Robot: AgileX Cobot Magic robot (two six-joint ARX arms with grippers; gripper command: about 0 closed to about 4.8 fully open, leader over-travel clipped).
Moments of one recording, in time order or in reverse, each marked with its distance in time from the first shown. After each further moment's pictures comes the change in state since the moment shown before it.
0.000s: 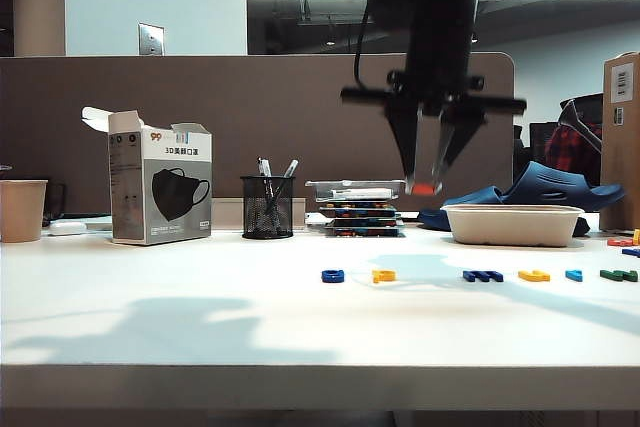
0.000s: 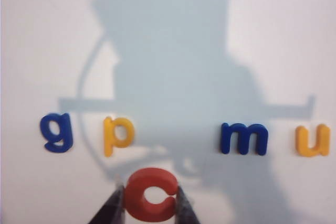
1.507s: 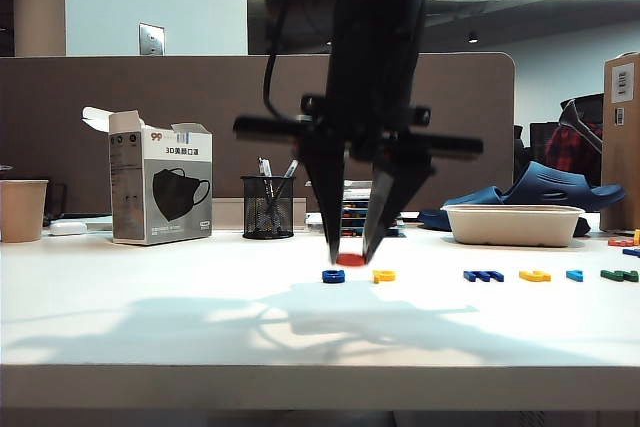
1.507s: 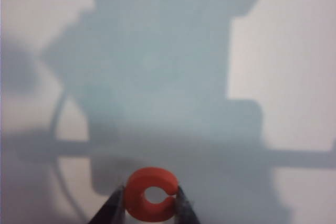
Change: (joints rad) left arm 0.000 0.001 0.000 0.000 0.000 0.000; right arm 0.315 -0.169 -0.448 0.244 0.022 0.144
